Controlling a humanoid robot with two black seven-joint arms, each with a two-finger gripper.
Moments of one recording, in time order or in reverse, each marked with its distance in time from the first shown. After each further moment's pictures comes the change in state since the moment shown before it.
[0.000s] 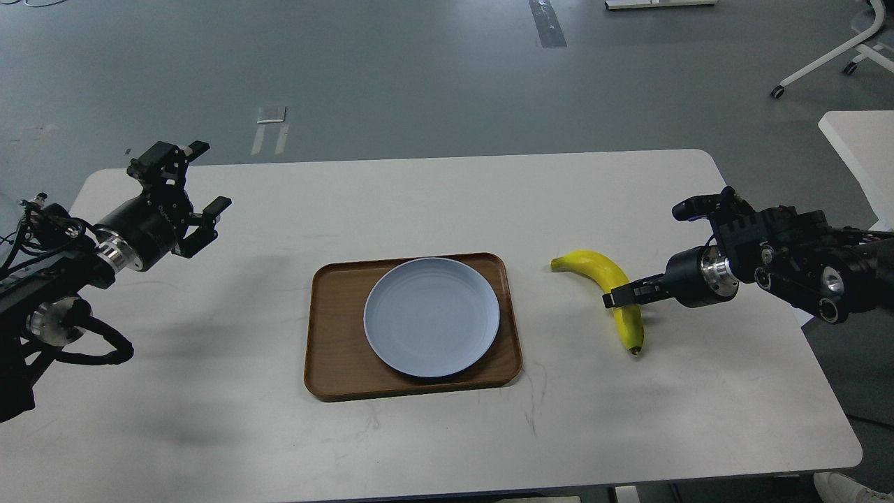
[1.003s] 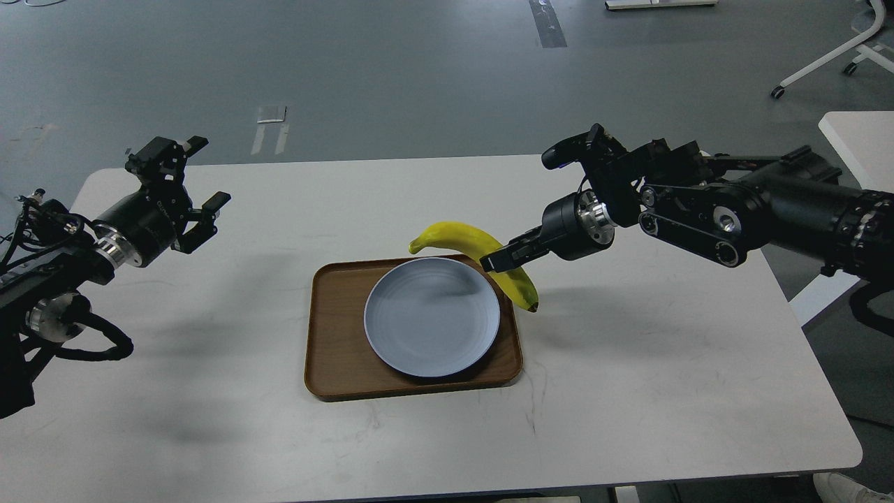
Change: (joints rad) left arm -0.008 0.003 -0.002 0.000 -0.004 0.000 0.000; right arm 0.244 0.287 -0.058 0.076 0.038 0.000 0.000
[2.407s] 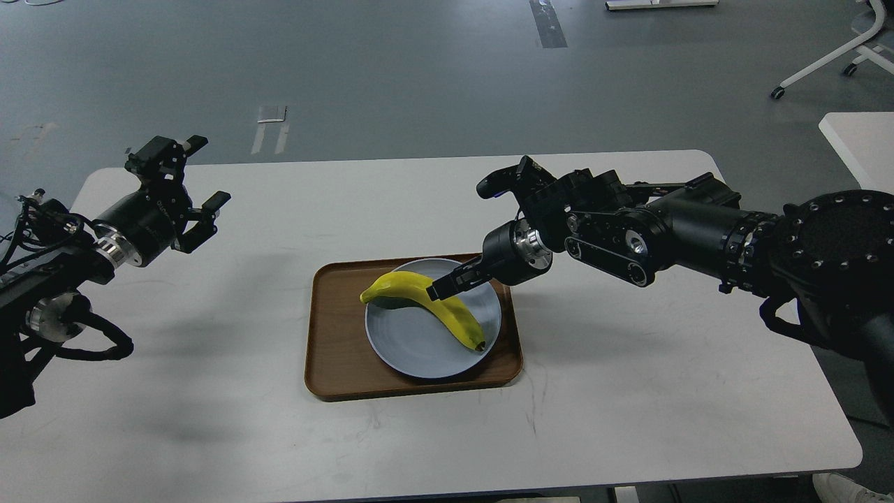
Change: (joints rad) left arm -0.001 -0.002 -0.001 0.000 0.000 0.000 0.000; right arm -0.018 0.215 -0.121 -0.179 0.194 0.000 0.000
